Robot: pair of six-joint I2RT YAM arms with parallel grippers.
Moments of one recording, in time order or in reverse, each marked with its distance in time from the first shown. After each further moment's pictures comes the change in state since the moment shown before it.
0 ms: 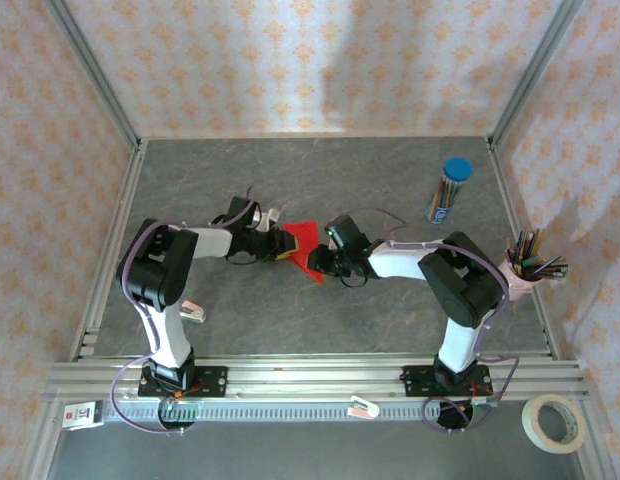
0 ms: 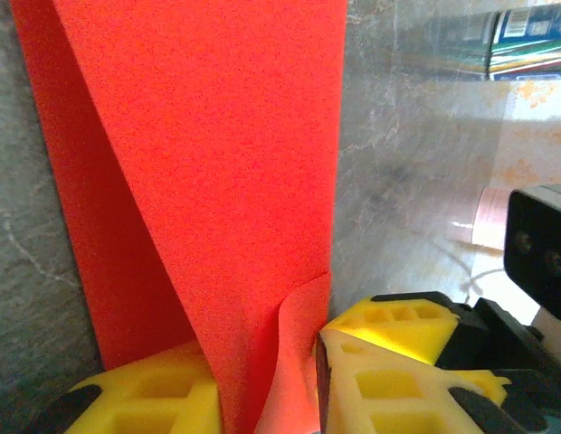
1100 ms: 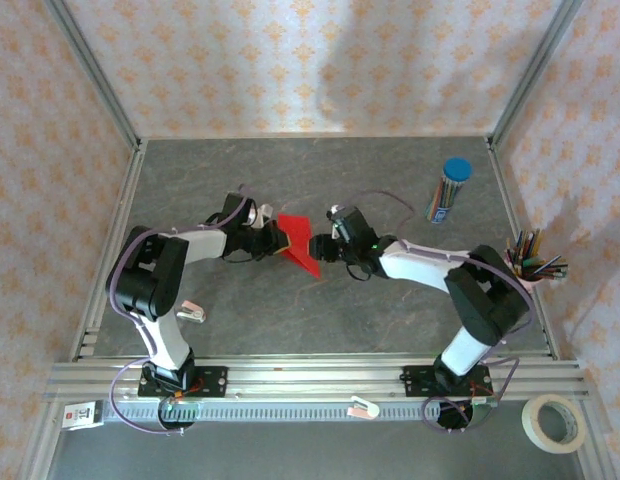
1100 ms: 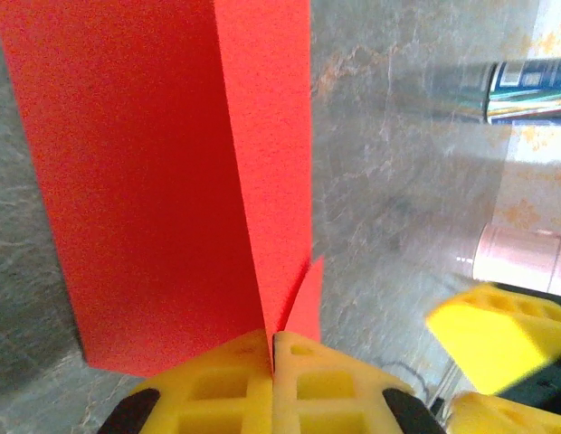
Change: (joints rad) left arm 0.009 -0.090 -0.022 -0.023 -0.095 -0.085; right arm 0.002 -0.172 0.003 -0.024 0.185 -0.247
